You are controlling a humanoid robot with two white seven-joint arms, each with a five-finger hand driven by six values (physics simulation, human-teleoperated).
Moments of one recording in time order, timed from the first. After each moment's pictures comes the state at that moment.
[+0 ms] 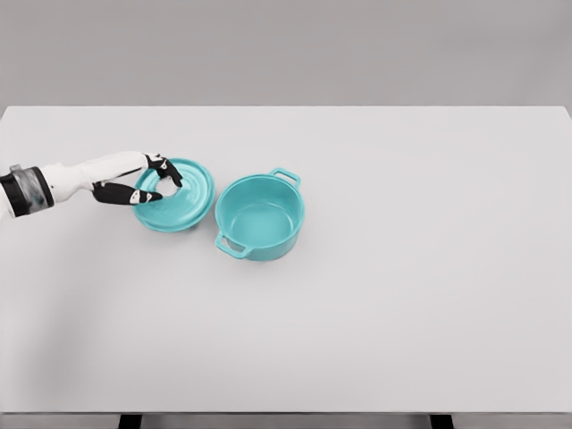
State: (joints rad) left arm -0.65 0.67 -0.60 -1.04 0.02 -0.61 -0.61; right arm -0.02 0.00 0.12 0.11 0.07 -0.28 0.38
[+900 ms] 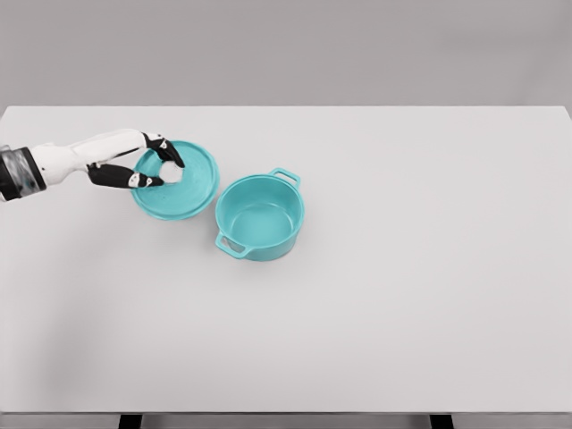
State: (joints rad) left arm -0.68 0.71 -0.61 -1.13 0.09 -0.61 -0.61; right arm -0.02 0.00 0.12 0.11 0.07 -0.28 0.38
